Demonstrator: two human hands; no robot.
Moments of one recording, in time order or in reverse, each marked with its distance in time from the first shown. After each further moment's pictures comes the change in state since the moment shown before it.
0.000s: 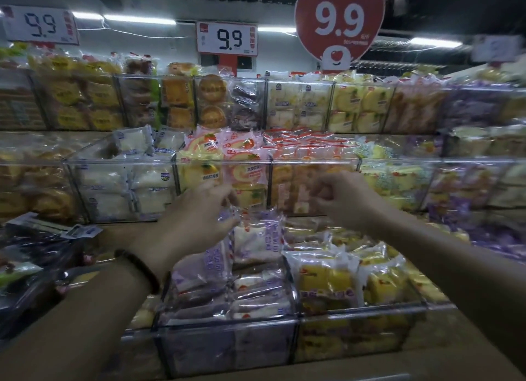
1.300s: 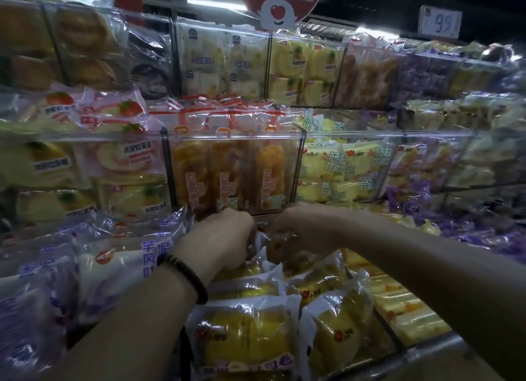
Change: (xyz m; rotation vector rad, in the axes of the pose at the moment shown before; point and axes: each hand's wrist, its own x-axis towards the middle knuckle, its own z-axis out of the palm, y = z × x) left_hand 0.154 0.117 0.194 0.070 -0.424 0.034; right_hand 0.064 0.181 0.076 -0.335 -0.537 -0.246
